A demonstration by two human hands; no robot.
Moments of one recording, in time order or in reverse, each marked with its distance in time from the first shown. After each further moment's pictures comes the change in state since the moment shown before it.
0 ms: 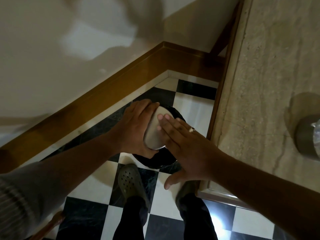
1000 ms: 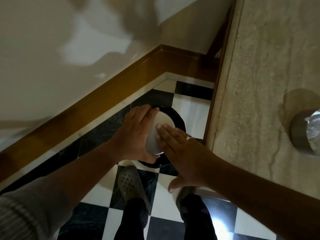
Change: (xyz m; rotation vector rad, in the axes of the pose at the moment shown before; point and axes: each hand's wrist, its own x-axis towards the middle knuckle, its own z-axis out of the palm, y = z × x) left_hand -0.013 0.022 0.005 -0.031 0.039 -0.057; right_hand -0.014 -0.016 0.008 -0.049 0.024 0.020
